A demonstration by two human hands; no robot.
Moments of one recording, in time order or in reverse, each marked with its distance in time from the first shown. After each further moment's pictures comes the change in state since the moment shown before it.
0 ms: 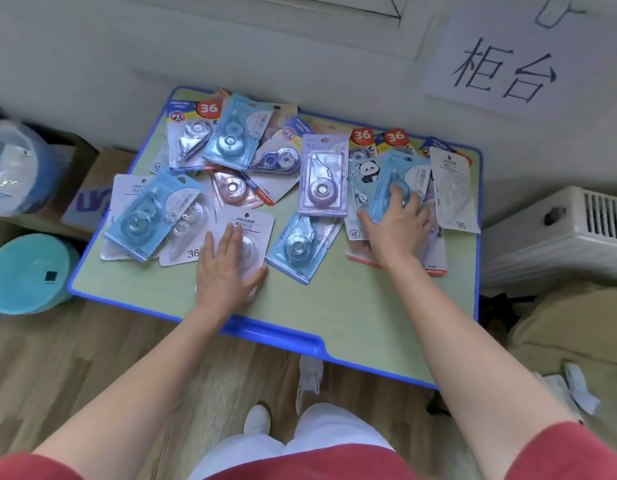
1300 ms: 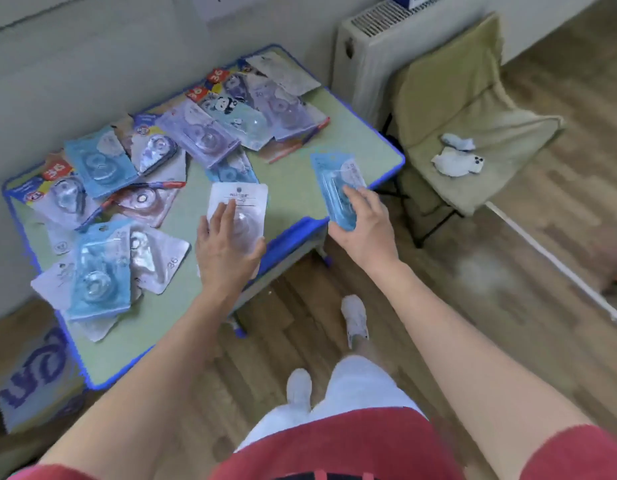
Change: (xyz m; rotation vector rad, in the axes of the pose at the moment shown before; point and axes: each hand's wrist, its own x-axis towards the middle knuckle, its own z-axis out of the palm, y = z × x) left_hand -0.039 -0.018 -0.045 -0.104 -0.134 0.804; right_hand -0.283 -0.021 0.033 0.467 0.336 0.444
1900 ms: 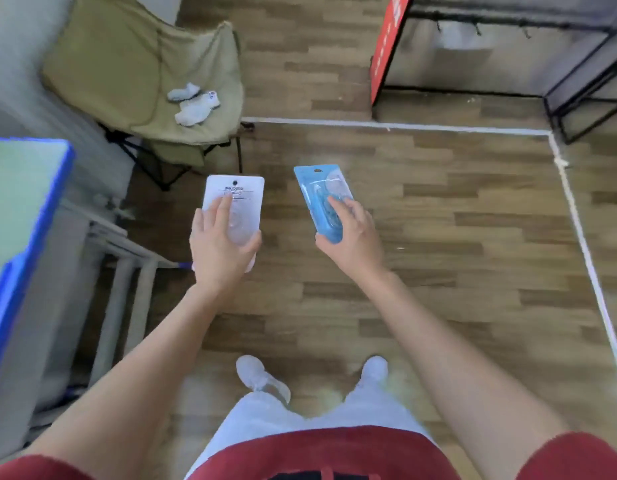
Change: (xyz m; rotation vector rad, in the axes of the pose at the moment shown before) left_hand -0.215 0.242 0.118 -0.085 -0.397 0.747; right_hand -0.339 0.201 -0.129 0.119 0.484 0.673
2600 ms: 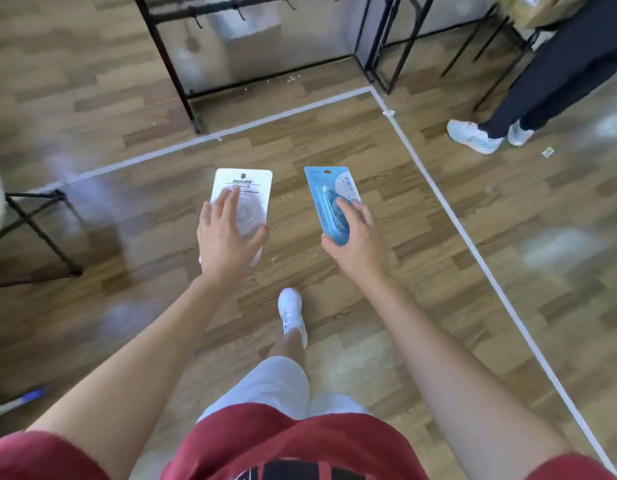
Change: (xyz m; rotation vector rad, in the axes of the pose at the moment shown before) left_hand 0.017 0.404 0.253 -0.154 -0.310 0.373; right_hand 0.001 0.335 -0.280 0.023 0.349 0.391
